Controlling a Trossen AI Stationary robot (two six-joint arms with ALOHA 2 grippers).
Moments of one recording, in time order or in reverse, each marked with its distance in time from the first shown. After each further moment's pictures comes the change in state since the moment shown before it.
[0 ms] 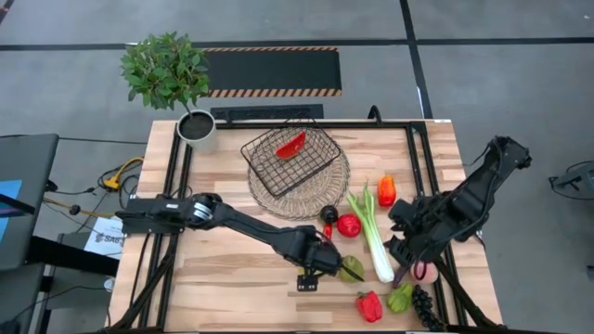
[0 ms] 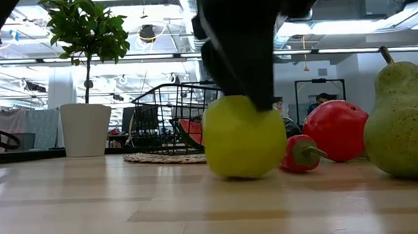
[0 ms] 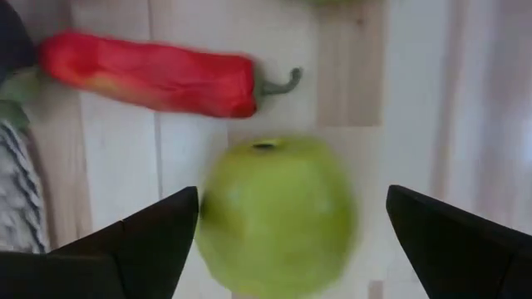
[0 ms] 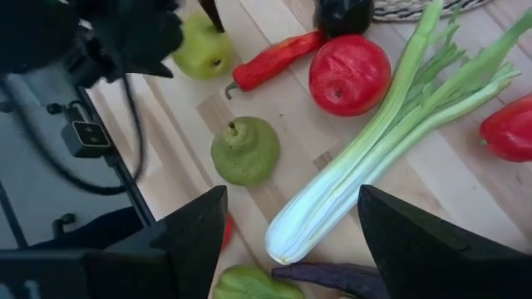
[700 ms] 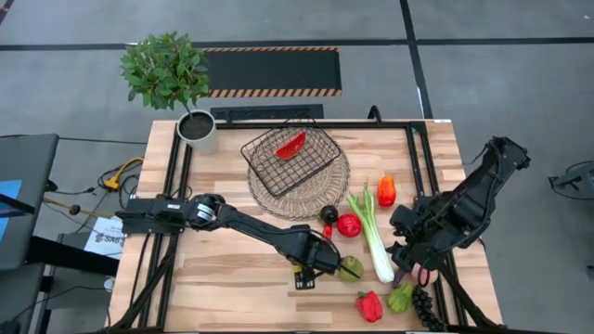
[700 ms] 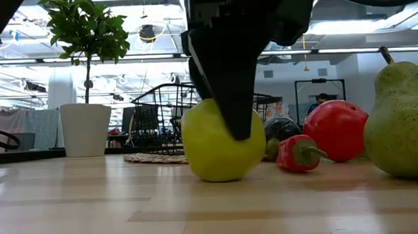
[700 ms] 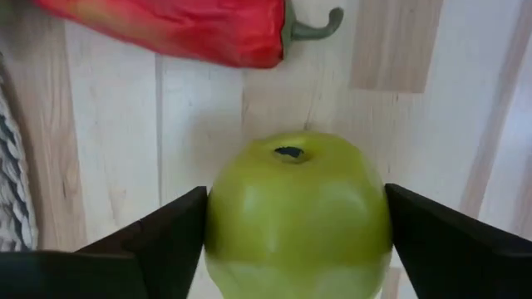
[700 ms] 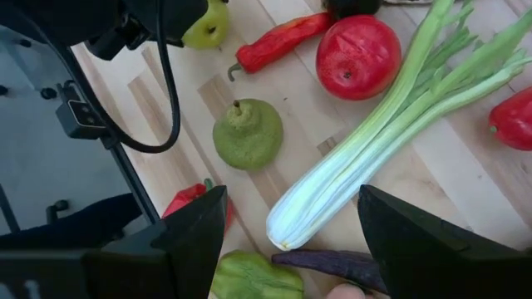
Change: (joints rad) left arm 0.004 0.031 0.001 -0.073 0.013 -0.065; right arm 0.047 0.019 0.000 -0.004 -0.008 0.024
